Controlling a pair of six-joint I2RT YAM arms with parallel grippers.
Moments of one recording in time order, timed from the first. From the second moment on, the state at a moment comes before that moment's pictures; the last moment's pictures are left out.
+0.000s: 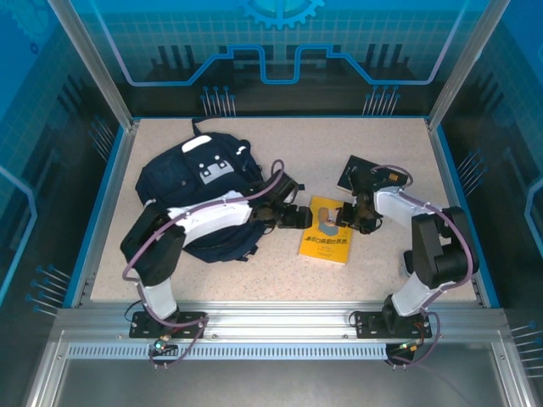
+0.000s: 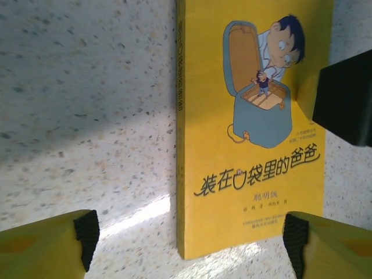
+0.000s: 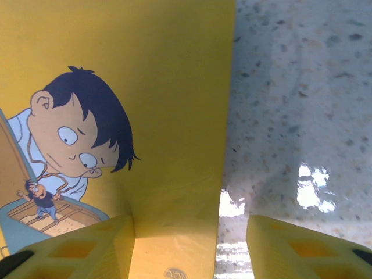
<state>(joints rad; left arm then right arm) -0.76 1.82 1.28 -0.50 0.19 -0.72 0.22 1.64 0.94 -0.69 -0.08 0.50</state>
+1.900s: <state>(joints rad) -0.86 2.05 1.42 -0.58 -0.08 -0.82 0.24 1.54 0.98 -0.79 -0.42 0.38</state>
